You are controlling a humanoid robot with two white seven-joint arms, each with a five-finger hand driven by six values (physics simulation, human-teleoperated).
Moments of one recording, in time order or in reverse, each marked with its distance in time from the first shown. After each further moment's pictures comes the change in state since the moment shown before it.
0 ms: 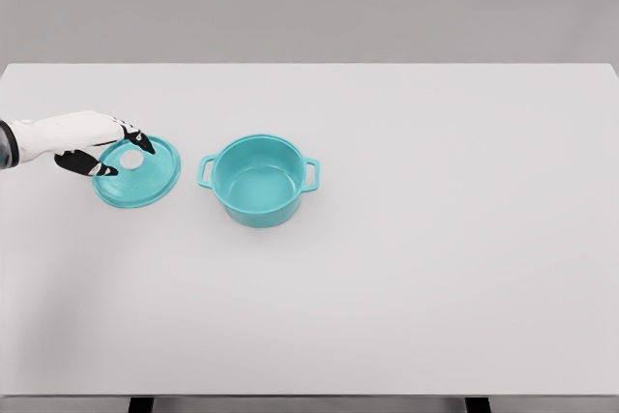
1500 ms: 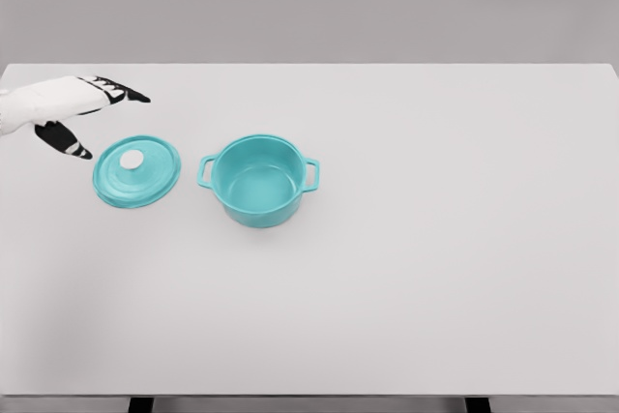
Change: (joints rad) left arm -0.040 0.005 0.072 -0.026 -0.039 0.000 0.002; right arm 0.000 0.000 0.000 0.000 0.000 0.000 0.000
